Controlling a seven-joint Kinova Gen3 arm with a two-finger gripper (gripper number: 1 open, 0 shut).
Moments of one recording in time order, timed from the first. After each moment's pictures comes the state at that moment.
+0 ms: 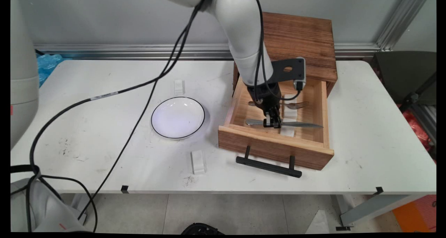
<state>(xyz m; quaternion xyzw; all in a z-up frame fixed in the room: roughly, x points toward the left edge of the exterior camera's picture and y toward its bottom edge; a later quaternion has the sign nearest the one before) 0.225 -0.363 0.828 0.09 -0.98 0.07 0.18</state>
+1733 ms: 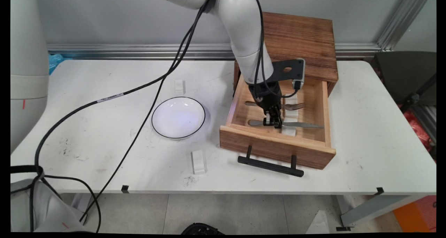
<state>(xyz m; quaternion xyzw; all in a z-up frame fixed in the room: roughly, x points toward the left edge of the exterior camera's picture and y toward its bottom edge) 0.229 -0.381 0.823 0.06 -0.98 0.05 0.20</state>
